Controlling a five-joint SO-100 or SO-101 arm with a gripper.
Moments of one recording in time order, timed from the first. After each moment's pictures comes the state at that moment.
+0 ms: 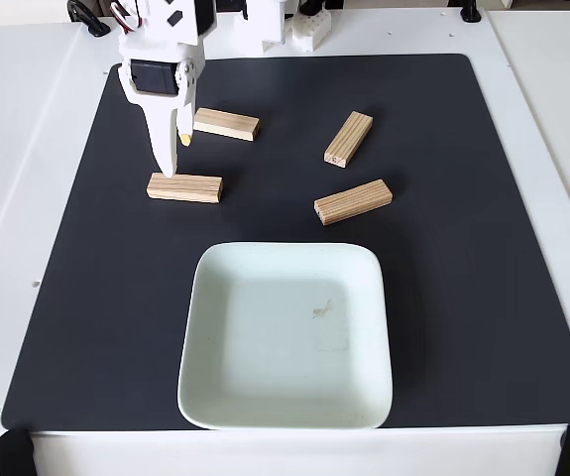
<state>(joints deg) 12.5 85.1 94.7 68.9 -8.6</state>
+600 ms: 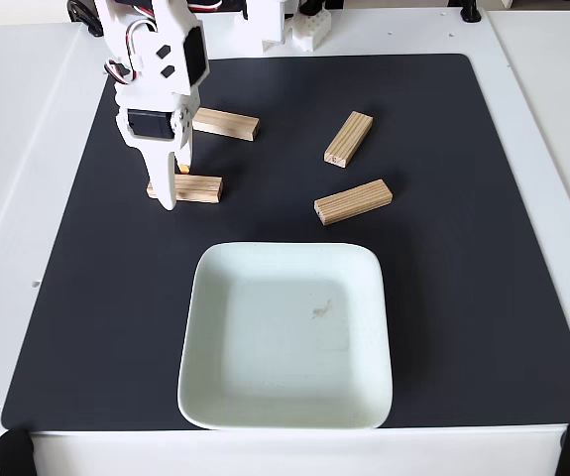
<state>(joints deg) 12.4 72.5 85.3 68.9 -8.9</state>
